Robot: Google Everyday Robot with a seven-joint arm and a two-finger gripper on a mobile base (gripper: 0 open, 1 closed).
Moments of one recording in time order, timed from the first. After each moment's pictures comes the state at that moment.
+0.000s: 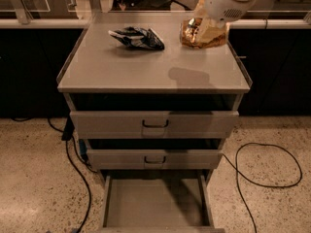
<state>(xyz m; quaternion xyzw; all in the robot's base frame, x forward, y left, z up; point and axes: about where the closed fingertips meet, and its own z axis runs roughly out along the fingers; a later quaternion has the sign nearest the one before) 0.633 -0.122 1.003 -0.70 0.64 -0.17 0.28</state>
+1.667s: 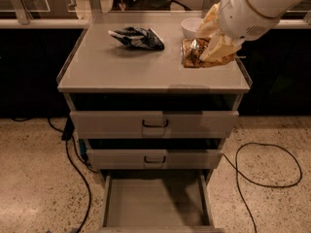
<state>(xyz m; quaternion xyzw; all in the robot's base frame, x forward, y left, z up) 0.551 -0.118 1.003 -0.73 0.61 -0.11 0.30</state>
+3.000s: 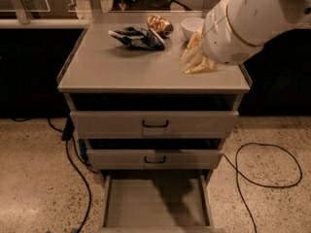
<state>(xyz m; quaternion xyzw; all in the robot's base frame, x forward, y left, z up) 0.511 -0.081 0.978 -0.74 0.58 -0.07 0.32</state>
